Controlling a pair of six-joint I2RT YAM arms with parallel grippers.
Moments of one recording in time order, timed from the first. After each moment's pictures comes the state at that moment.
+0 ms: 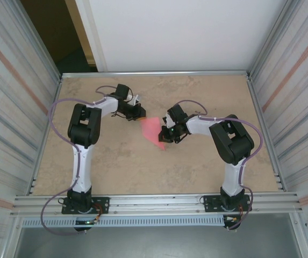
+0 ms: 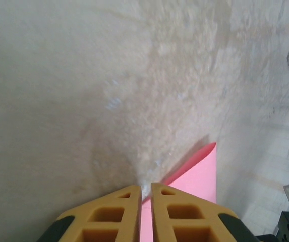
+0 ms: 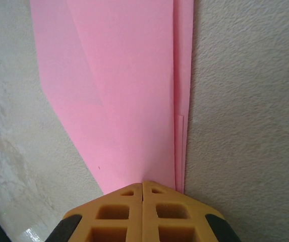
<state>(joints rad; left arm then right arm) -0.28 2.28 1.62 -0.47 0.68 -0.36 0.55 1.93 1.10 -0.31 -0.47 0.57</state>
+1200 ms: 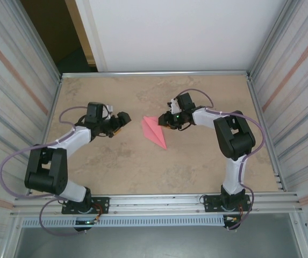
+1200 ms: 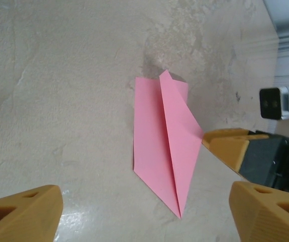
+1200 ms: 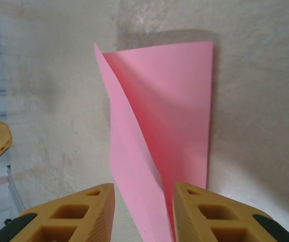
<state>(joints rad) -0.20 1.46 0.80 -0.14 0.51 -0.76 0.43 1.98 1.22 -0.19 -0.63 0.56</state>
